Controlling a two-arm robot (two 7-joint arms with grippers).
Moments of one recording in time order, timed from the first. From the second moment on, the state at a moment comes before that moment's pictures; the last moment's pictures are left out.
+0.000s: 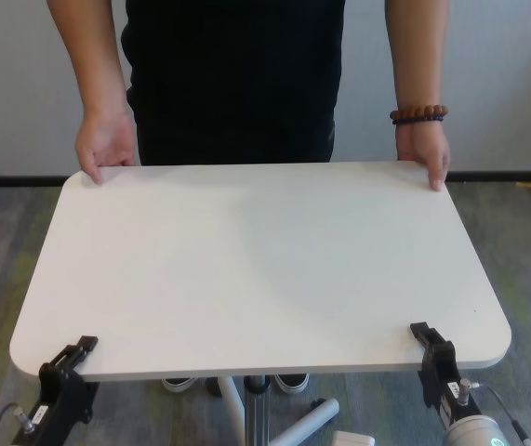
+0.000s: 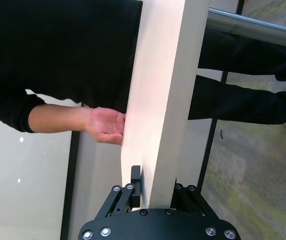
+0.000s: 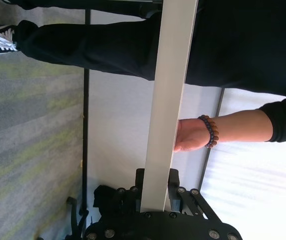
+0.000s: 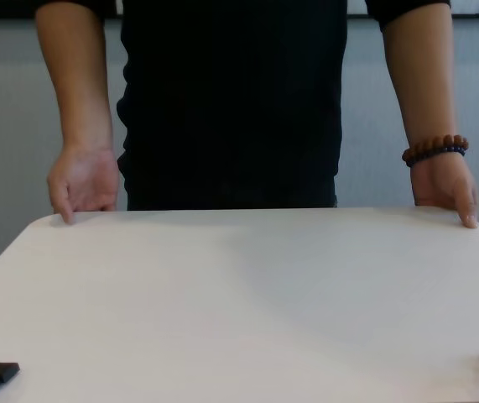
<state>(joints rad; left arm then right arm) 0.20 0.49 0.38 -1.50 0.96 -0.01 0.36 -0.05 0.55 -0.68 -1.64 -1.12 0.56 -0.04</state>
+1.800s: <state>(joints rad) 0.24 0.51 0.36 -1.65 1.07 0.05 0.29 -0.15 0.58 -0.56 -1.80 -1.12 0.52 -0.09</state>
